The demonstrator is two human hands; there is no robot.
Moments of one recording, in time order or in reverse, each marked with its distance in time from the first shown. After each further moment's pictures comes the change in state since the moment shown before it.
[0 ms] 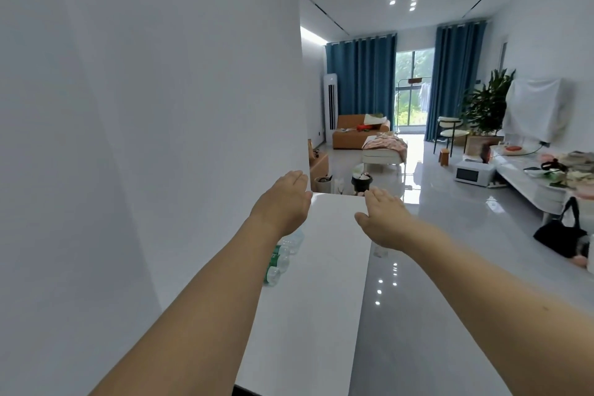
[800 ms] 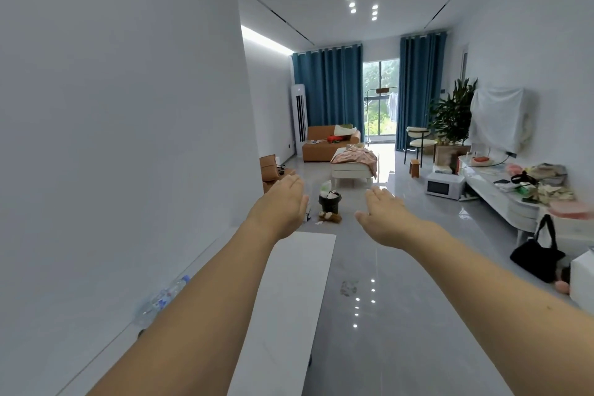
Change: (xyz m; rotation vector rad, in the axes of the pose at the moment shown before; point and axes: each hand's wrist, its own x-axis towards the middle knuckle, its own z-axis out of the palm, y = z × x) left_hand 0.393 0.089 0.190 -0.058 0.025 0.089; right_hand 0.312 0.289 -0.030 -0.011 0.055 0.102
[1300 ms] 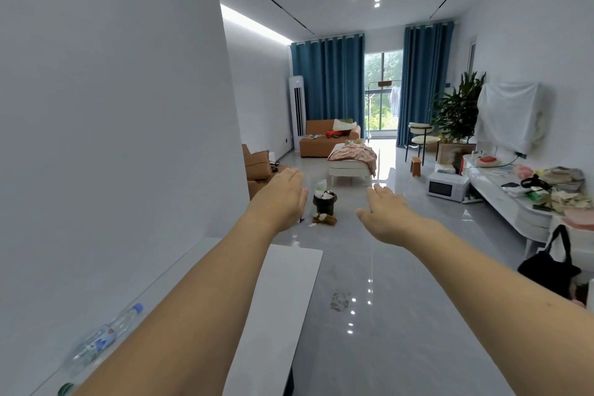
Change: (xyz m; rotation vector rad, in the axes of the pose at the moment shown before) left_hand 0.198 -0.005 0.114 0.017 -0.016 -0.003; right_hand 0.198 0.117 0.028 -0.032 -0.040 0.006
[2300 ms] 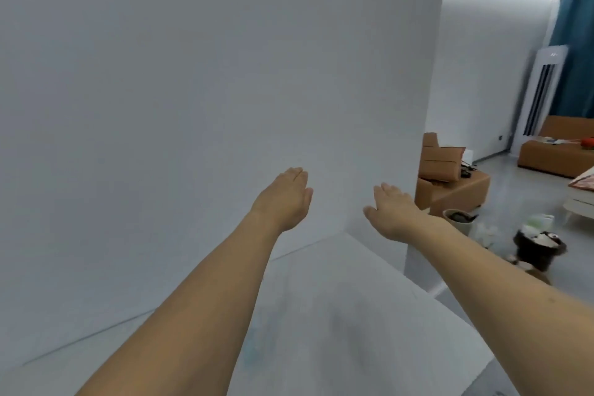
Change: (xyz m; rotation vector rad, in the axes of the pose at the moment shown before) left_hand 0.039 -0.244 0.021 0.234 -0.008 -0.744; right_hand 0.314 -0.216 0.089 0.062 -0.160 -0.704
